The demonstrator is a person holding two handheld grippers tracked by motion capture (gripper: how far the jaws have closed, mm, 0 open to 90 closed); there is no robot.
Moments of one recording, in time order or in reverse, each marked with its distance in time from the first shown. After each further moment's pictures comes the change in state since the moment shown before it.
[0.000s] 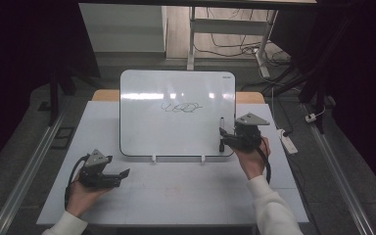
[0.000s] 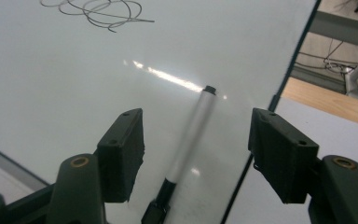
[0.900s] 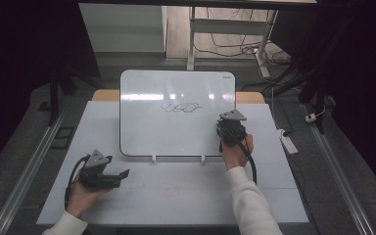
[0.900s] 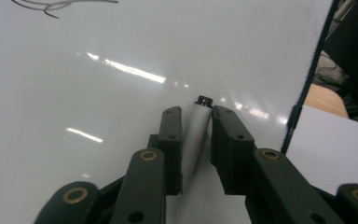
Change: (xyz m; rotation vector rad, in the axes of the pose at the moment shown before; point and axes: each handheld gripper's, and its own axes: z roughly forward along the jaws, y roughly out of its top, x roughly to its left) left arm 0.000 -0.002 0.001 -0.003 0.009 0.012; right arm 0.020 0.003 0.048 0.045 -0.189 0.007
